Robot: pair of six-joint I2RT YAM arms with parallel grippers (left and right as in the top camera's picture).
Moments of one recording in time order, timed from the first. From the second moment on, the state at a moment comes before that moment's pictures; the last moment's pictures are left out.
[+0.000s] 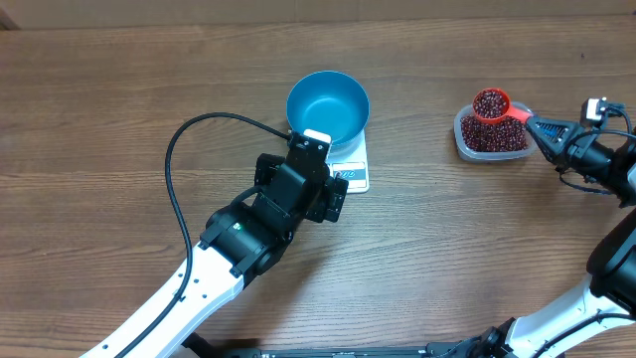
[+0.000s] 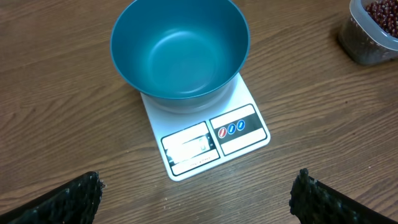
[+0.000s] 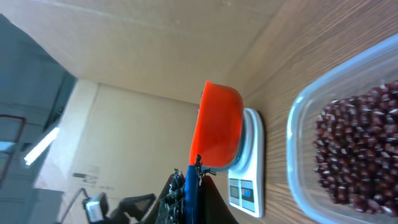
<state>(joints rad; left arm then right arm) -0.71 1.25 1.00 -0.52 -0.28 -0.26 -0.65 1.98 1.30 -0.77 -1.52 -0.13</state>
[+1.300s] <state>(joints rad) -0.71 1.25 1.00 -0.52 -0.28 -0.26 -0.34 1.98 1.31 -0.73 -1.54 -0.06</state>
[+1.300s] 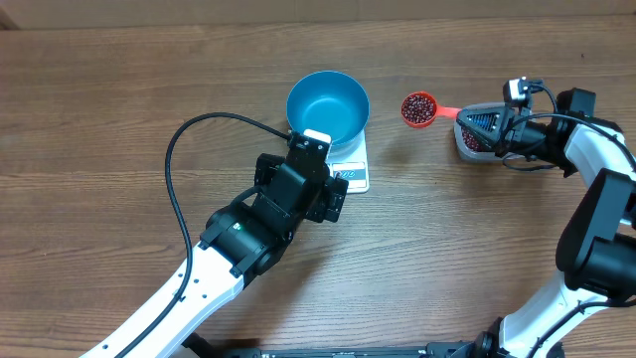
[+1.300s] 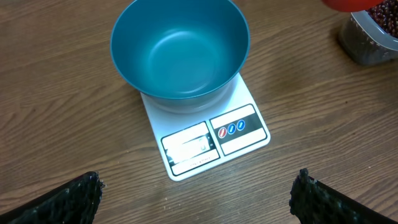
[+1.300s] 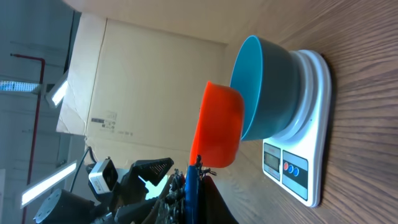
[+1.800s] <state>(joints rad) -0.71 1.25 1.00 -0.53 -0.28 -0.26 -0.23 1.98 1.35 -0.45 -1.49 0.21</state>
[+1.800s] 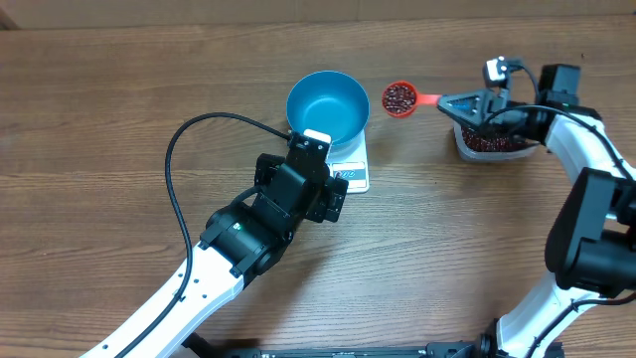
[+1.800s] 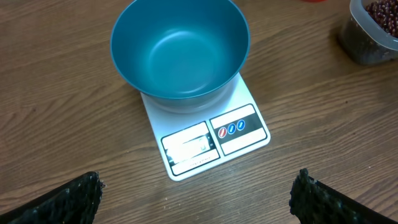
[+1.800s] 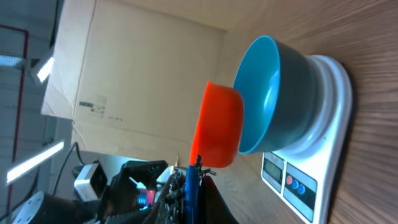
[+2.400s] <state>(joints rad) -0.71 1.25 1.00 -0.53 -0.28 -0.26 -0.03 1.98 1.35 -0.16 -1.37 0.50</state>
